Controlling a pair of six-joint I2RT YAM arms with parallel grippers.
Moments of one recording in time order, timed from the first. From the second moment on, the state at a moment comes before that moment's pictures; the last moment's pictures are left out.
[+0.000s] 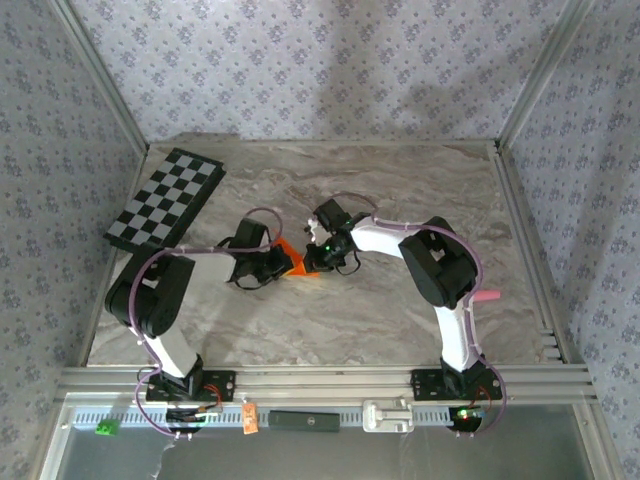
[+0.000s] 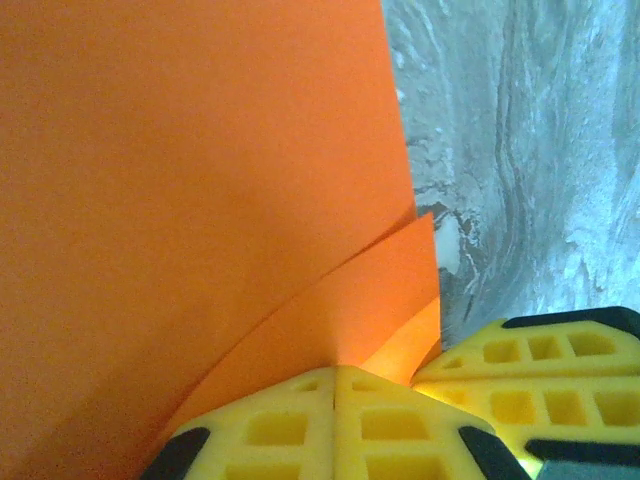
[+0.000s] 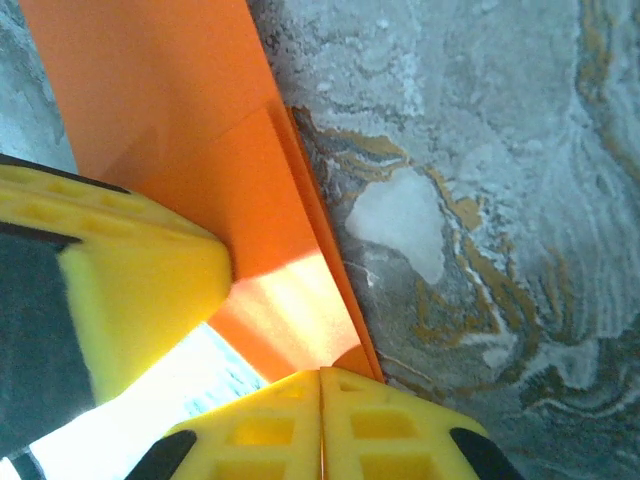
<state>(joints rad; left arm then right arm) -0.44 1.69 0.69 0.07 0.43 -0.92 0.68 2.06 1.32 -0.44 -0.49 0.42</state>
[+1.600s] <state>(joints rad) -0.50 1.71 0.76 0.05 0.30 -0.90 0.62 2.03 1.26 -0.36 -0.52 0.50</state>
